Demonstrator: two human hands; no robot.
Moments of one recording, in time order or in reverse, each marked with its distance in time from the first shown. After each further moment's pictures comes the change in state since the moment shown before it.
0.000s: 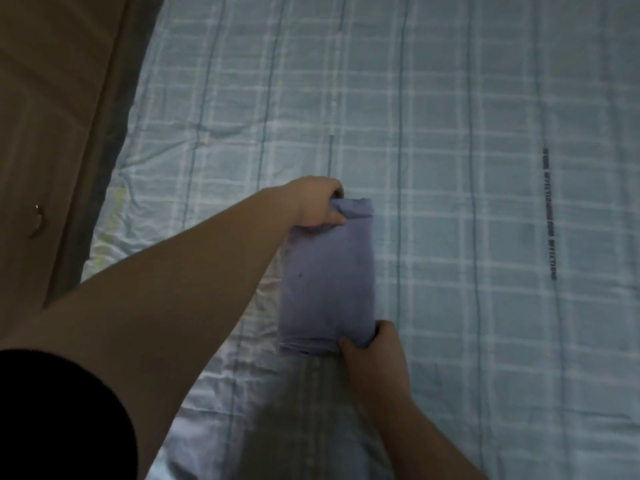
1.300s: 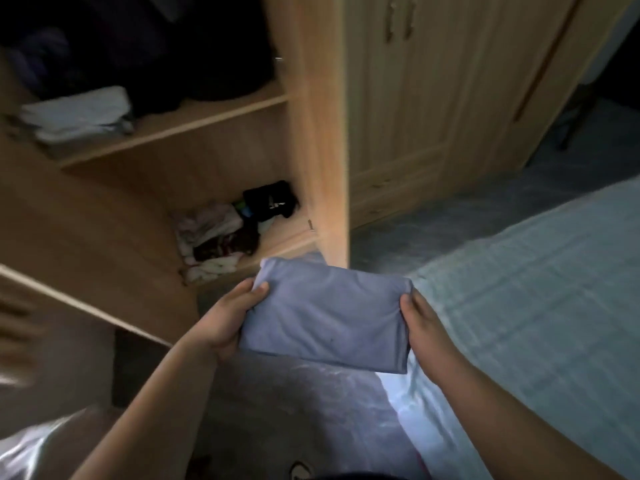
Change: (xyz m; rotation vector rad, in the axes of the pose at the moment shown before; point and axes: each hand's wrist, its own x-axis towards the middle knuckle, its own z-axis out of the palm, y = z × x) left_hand -0.879 0.103 0.155 -1.976 1.413 -0.652; right_hand -0.471 -0.088 0.064 -0.063 -1.017 -0.754
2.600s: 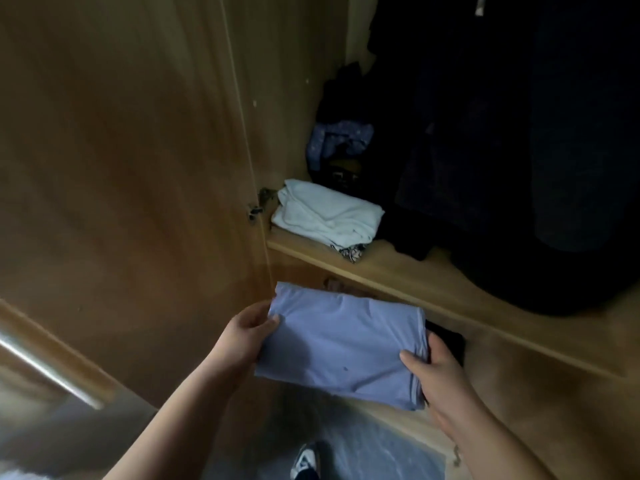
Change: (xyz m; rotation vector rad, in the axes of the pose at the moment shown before) left_hand 0.244 0.262 -0.351 -0.092 0.848 0.340; right_hand 0.457 -0.210 0.506 -0.259 -0.681 -0.038
